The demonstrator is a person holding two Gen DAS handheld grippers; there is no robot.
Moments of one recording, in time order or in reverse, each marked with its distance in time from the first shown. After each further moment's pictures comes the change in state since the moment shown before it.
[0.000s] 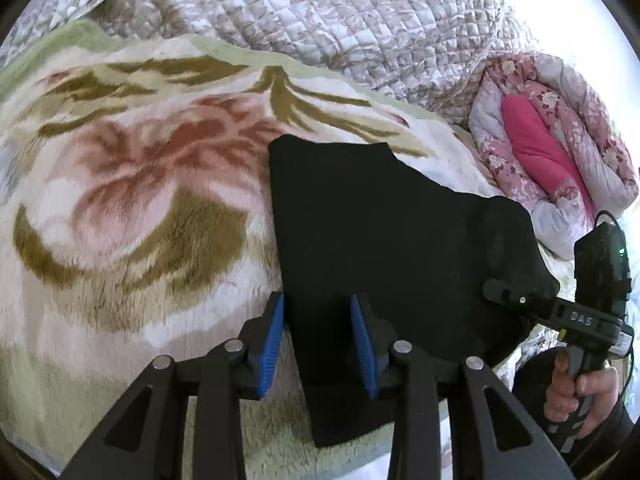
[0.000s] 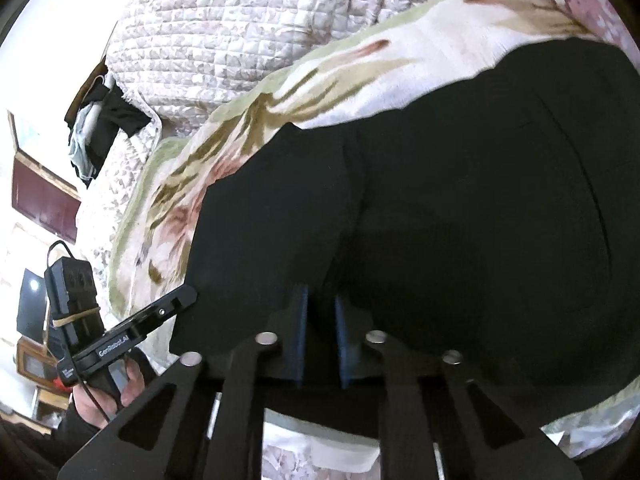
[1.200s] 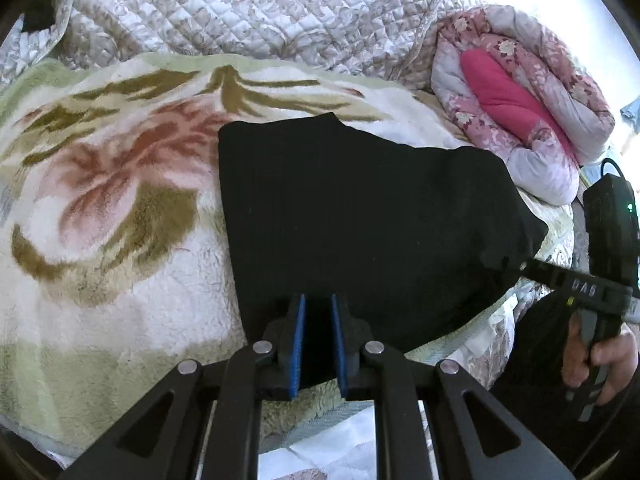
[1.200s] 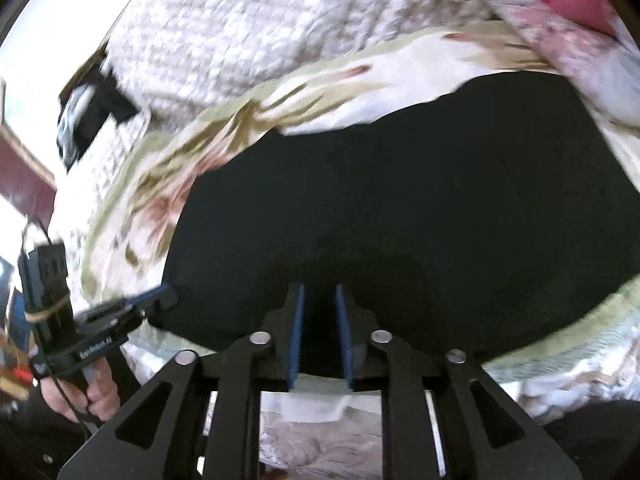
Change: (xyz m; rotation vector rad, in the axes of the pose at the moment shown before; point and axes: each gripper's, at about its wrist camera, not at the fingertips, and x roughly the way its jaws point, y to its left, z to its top) left arm -0.008 -0.032 -0.022 0.170 0.028 -0.005; right arm -0.041 0.009 -0.025 -0.056 -0.091 -0.155
